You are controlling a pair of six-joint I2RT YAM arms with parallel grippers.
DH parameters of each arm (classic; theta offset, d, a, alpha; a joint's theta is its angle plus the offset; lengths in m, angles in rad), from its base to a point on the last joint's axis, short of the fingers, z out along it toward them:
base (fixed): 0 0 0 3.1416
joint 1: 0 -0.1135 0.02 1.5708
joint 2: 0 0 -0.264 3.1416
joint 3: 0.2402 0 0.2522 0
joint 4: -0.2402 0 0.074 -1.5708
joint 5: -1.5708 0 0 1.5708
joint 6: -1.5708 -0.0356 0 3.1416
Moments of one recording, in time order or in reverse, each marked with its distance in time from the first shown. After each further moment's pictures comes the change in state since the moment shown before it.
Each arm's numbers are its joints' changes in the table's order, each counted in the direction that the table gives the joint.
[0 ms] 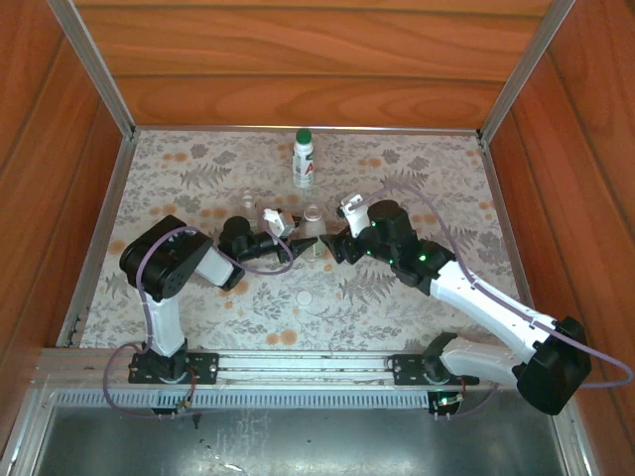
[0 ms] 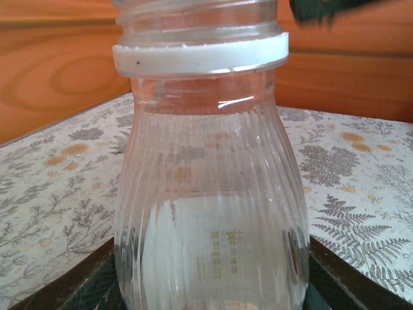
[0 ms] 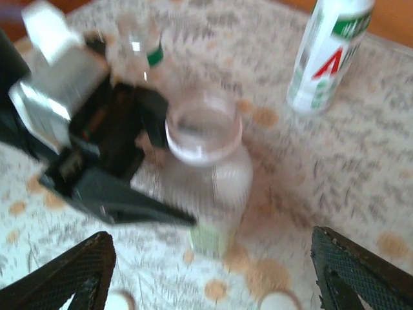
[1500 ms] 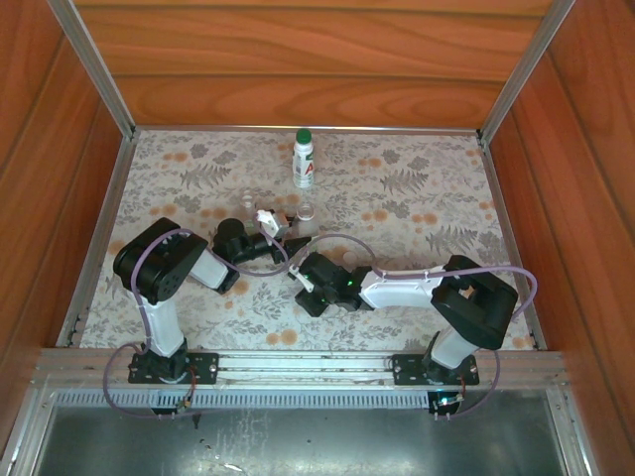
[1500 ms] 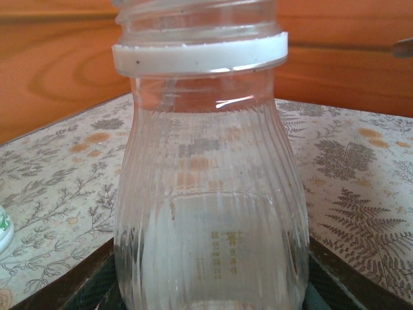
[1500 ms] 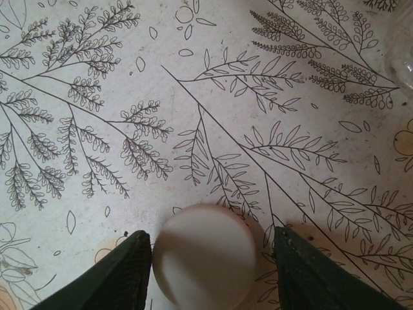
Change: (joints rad) left arm -0.026 -0.025 -0.044 -0.003 0.033 -0.010; right arm -0.320 0.501 -0.077 0.153 -0.072 -0.167
